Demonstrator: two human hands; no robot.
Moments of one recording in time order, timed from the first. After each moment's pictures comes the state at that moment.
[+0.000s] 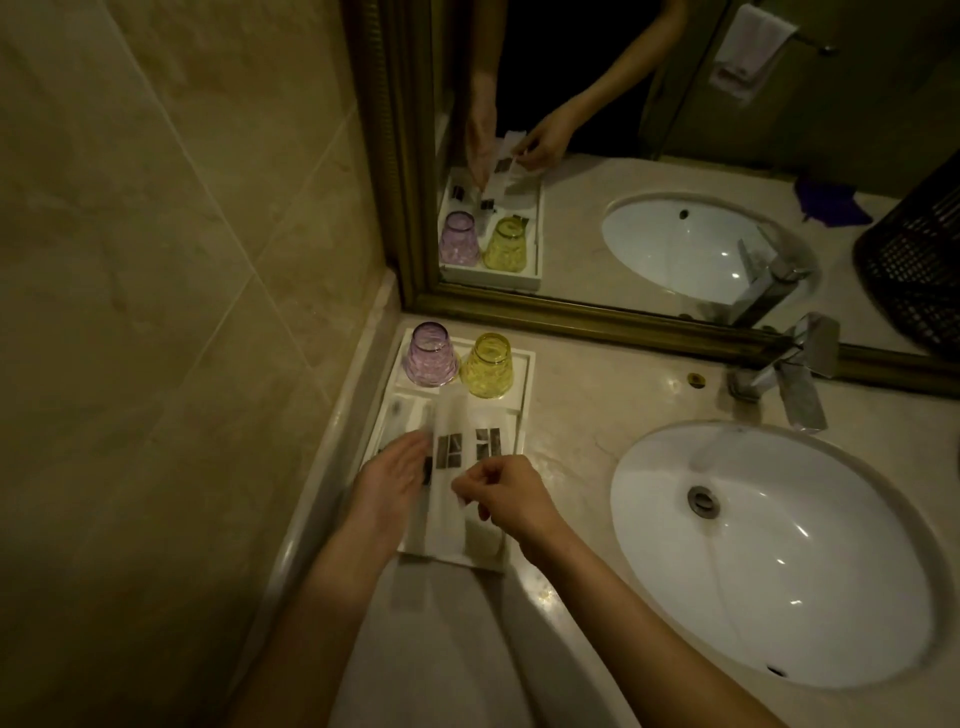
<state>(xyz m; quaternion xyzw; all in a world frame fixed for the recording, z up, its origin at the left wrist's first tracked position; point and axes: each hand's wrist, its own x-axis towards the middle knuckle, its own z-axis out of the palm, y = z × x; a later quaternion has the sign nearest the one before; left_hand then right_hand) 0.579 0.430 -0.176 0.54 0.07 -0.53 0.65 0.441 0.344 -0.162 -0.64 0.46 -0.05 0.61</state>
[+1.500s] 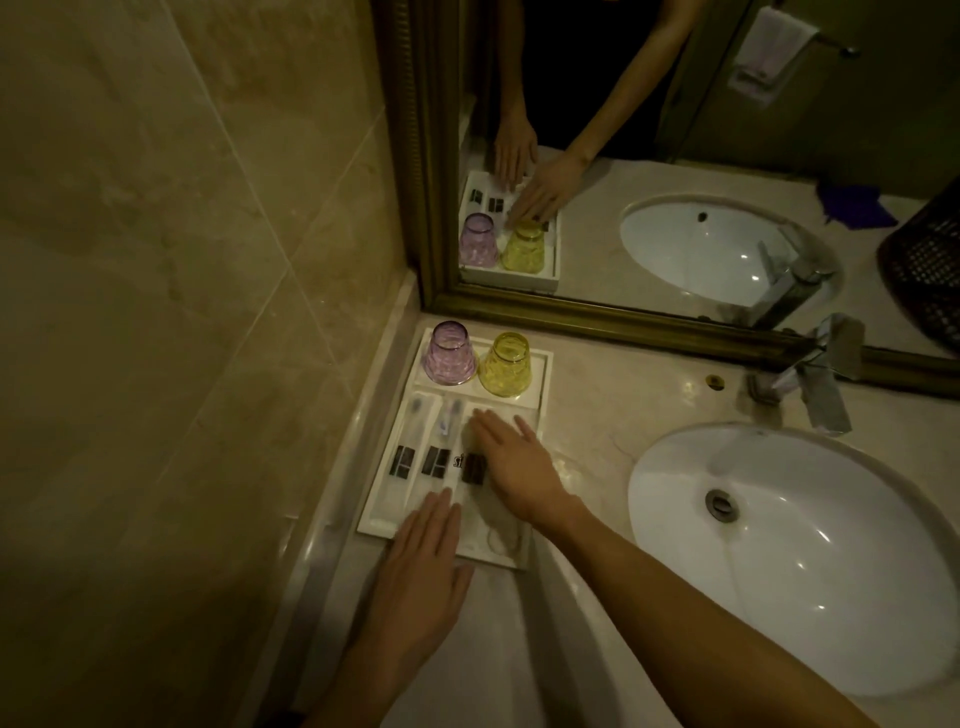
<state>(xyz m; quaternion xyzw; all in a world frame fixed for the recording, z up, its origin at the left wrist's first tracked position) 0.522 0.514 -0.224 0.82 -0.54 -0.19 0.04 0.462 0.307 -0.219 -0.96 0.23 0.02 0.14</state>
